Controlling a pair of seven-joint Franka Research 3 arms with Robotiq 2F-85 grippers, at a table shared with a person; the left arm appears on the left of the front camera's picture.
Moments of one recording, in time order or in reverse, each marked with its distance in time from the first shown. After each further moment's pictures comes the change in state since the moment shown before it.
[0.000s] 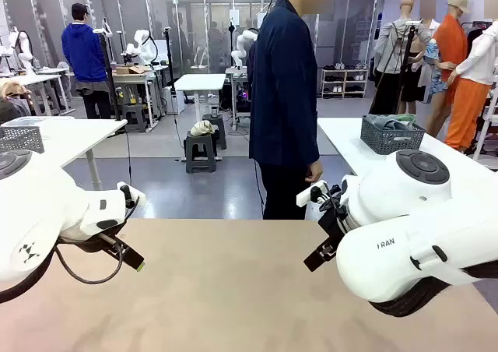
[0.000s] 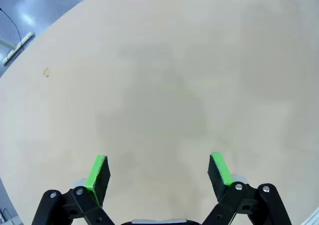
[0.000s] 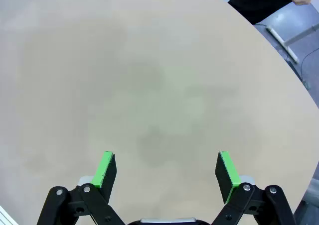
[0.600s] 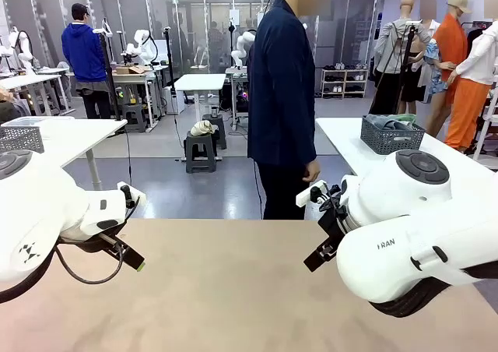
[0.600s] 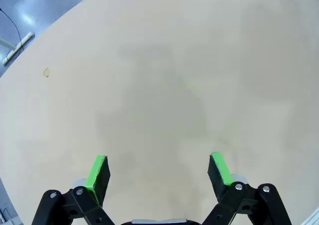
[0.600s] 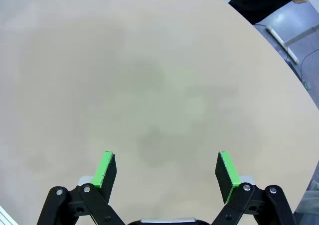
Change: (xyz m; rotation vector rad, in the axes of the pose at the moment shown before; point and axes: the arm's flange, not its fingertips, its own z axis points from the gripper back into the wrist) left arm 0.000 -0.001 0.000 0.000 0.000 -0.001; right arm 0.000 0.000 0.000 -0.001 0.000 0.005
